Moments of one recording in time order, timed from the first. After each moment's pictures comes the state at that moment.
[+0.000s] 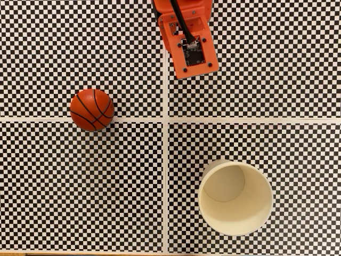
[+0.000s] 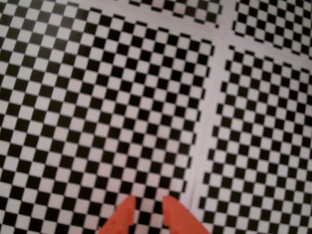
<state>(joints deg) -0.2 188.3 179.8 70.3 -106.2</state>
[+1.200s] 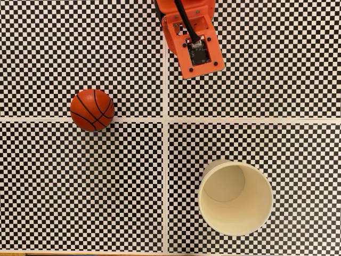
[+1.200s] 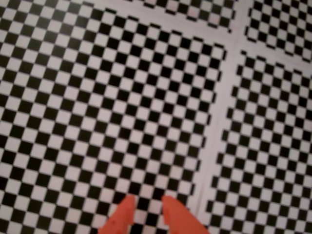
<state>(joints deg) -2.1 188.3 179.8 70.3 -106.2</state>
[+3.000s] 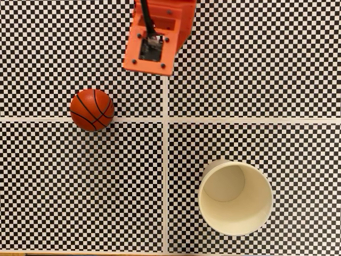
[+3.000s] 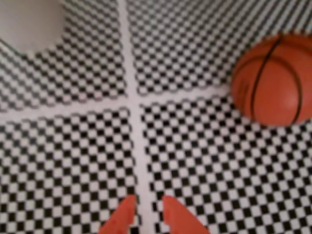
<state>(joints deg) 9.2 186.7 171.7 63.5 -93.6</state>
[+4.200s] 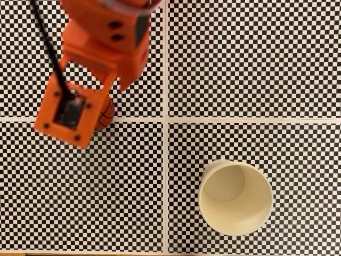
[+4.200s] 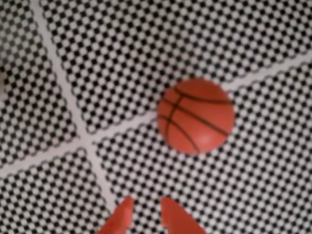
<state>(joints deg) 21.1 110.9 108.0 71.9 -92.9</state>
